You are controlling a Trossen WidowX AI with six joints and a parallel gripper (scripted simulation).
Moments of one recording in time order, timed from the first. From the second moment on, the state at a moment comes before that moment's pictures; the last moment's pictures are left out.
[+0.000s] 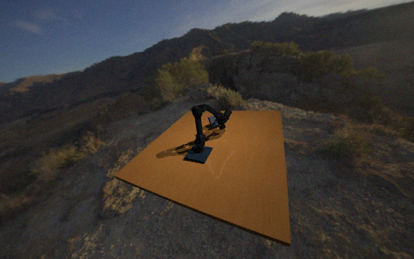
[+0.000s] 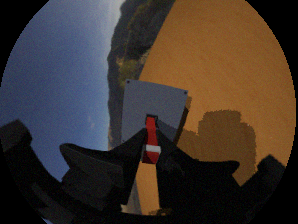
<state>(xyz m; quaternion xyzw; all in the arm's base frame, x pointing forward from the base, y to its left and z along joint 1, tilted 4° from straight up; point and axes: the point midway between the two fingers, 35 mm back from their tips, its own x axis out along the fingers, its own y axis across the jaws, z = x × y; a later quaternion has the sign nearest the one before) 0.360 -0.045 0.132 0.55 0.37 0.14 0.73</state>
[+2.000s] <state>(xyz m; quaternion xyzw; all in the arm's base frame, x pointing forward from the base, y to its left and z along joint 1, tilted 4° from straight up) 0.376 -0.027 0.122 0.55 0.37 0.14 0.74</state>
